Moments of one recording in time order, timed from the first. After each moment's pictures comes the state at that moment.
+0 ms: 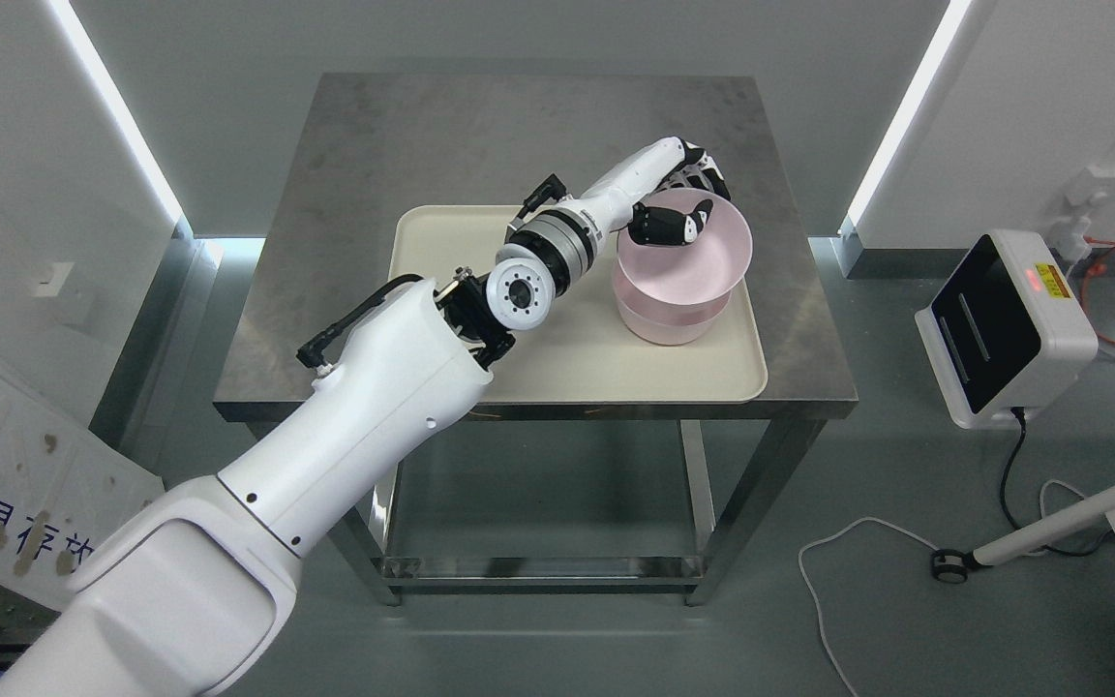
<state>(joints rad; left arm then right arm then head) -1.12 0.00 -0.86 -0.96 0.00 0.13 -0.04 0.00 0.00 0.00 0.00 0.00 0.03 0.01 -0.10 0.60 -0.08</state>
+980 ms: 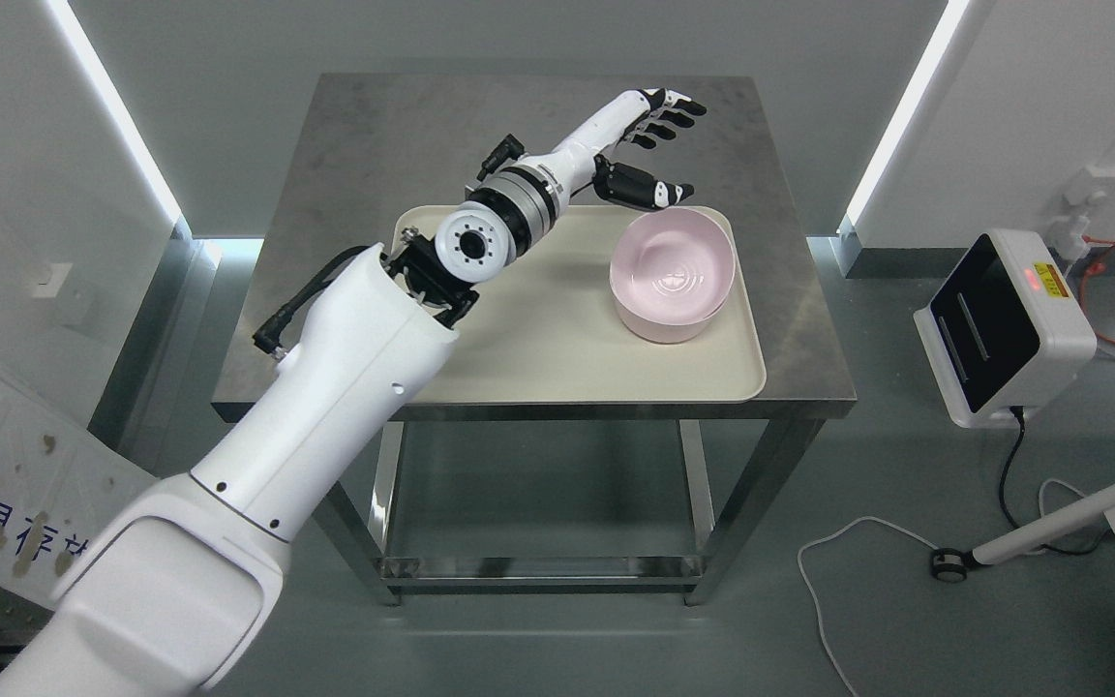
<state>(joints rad) -1.10 0.04 -0.63 -1.04 0.00 0.13 -0.21 0.00 0.00 0.00 0.00 0.00 0.04 0.01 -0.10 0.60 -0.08</state>
